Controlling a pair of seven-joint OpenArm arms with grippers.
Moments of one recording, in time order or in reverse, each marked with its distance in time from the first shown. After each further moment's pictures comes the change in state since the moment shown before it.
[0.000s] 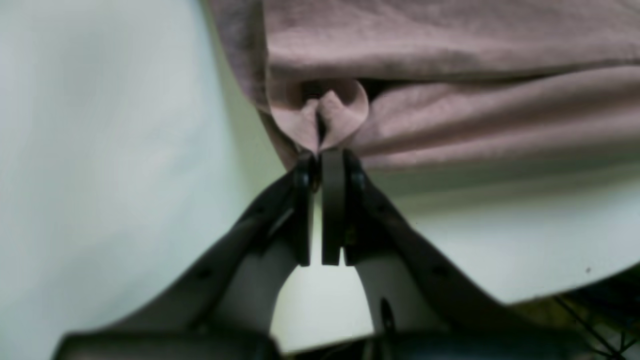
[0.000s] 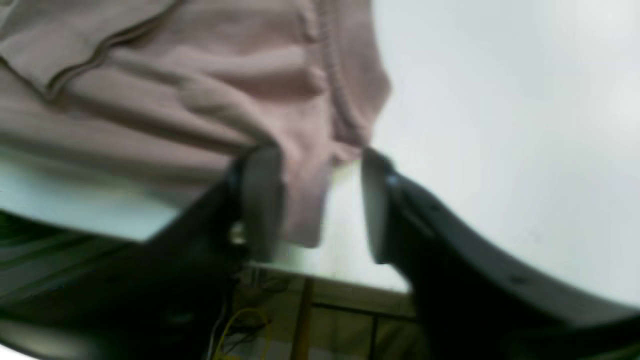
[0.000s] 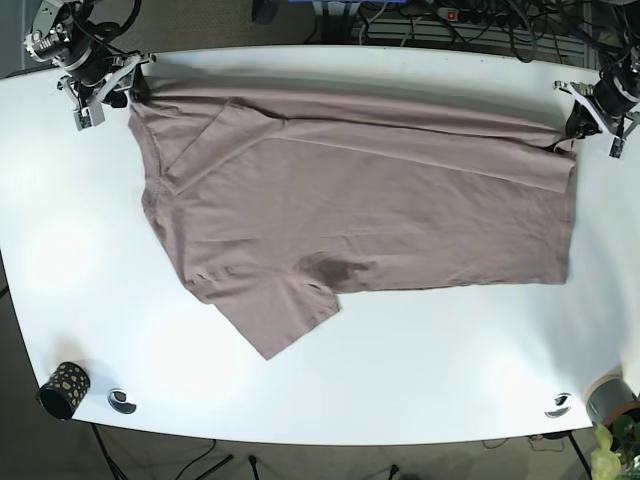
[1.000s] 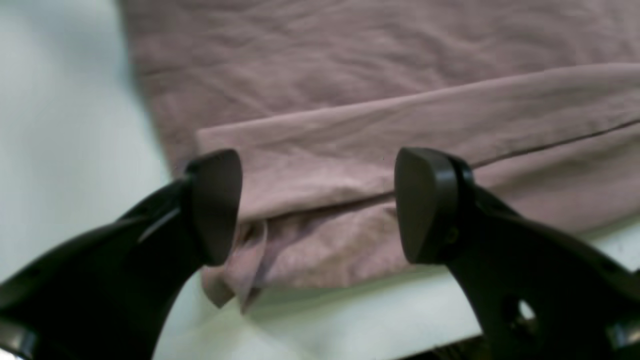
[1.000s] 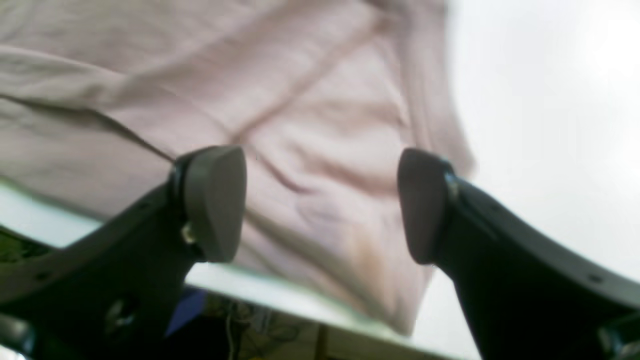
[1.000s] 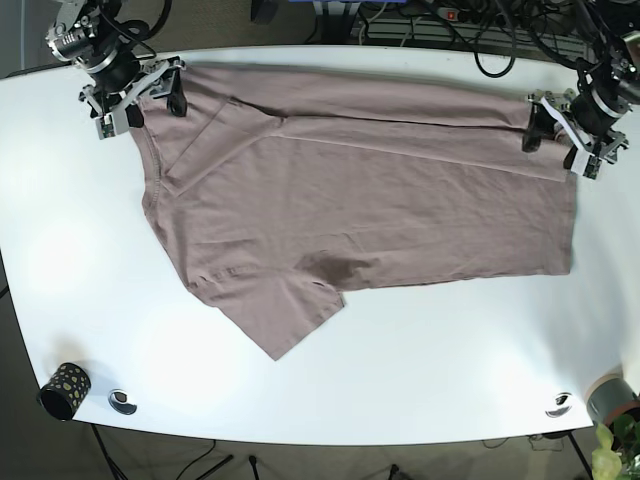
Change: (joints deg) left arm -5.8 9.6 -0.2 15.5 -0.8 0.0 13.5; right arm 2.5 -7.8 -2.1 10.5 -0.6 0.0 -0.2
